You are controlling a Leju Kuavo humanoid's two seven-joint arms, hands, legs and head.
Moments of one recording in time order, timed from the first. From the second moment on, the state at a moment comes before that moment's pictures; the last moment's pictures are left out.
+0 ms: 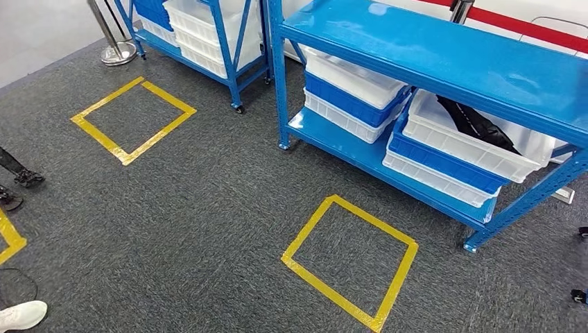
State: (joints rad) left arm -0.08 -0.08 0.83 -0.20 -0.78 0.07 -0.43; right arm -0.07 0.07 -0.25 -0.19 0.52 -0.10 0.02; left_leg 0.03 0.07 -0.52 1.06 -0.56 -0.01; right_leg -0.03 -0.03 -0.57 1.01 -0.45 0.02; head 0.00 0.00
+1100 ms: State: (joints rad) left arm -0.10 -0.10 0.83 -0.21 -0.81 0.14 -0.46; right arm -0.07 0.07 -0.25 -0.19 0.57 -0.11 0.02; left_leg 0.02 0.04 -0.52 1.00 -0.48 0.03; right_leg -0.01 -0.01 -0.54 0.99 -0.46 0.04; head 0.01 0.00
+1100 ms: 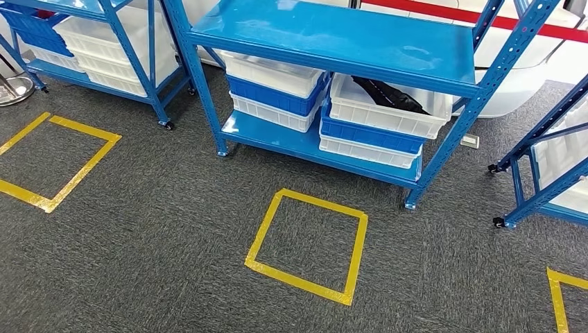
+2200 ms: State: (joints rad) left arm -0.10 -0.09 0.83 -0.21 -0.81 0.13 -0.45; right arm -0.07 0.07 -0.25 -0.19 0.57 -0.11 0.02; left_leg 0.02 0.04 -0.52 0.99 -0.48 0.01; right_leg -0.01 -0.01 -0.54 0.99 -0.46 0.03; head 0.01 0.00
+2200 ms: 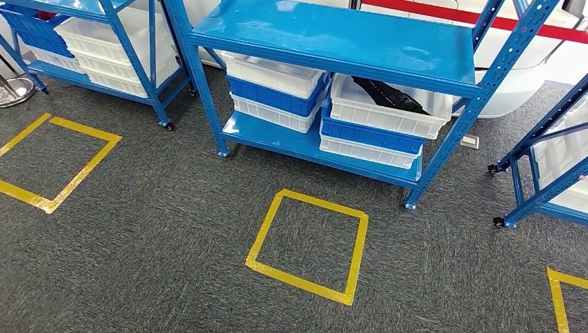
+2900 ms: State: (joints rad) left arm -0.11 -0.09 0.83 -0.21 -0.82 0.15 -0.44; right arm -0.07 0.08 -0.25 -0.19 0.59 -0.11 0.02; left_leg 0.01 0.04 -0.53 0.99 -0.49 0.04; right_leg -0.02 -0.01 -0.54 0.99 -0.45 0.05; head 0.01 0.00
